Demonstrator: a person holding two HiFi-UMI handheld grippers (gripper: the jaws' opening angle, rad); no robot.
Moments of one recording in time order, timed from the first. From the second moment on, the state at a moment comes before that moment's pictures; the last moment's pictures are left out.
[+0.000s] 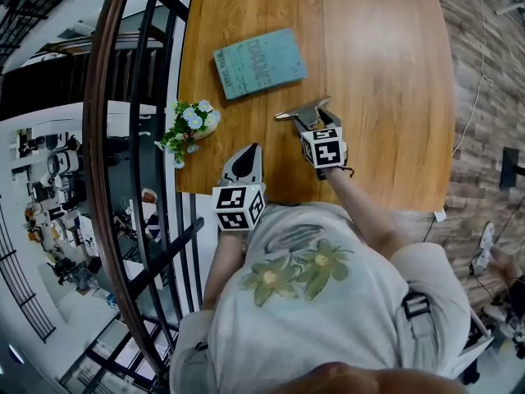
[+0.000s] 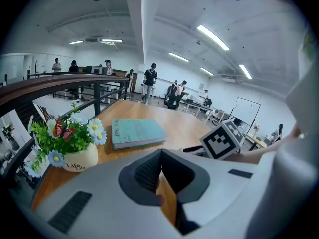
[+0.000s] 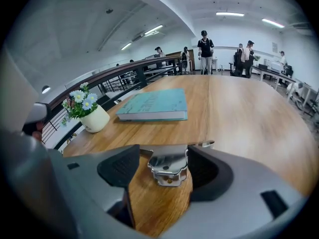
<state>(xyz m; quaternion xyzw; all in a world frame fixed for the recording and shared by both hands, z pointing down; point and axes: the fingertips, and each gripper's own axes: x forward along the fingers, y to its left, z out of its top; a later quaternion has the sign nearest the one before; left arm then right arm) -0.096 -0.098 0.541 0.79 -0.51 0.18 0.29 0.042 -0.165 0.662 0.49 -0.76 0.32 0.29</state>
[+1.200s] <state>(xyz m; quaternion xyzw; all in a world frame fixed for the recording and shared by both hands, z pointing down) -0.102 -0.093 0.553 0.78 -0.52 0.19 0.30 0.041 -0.175 0.708 0.50 -0.75 0.29 0.33</state>
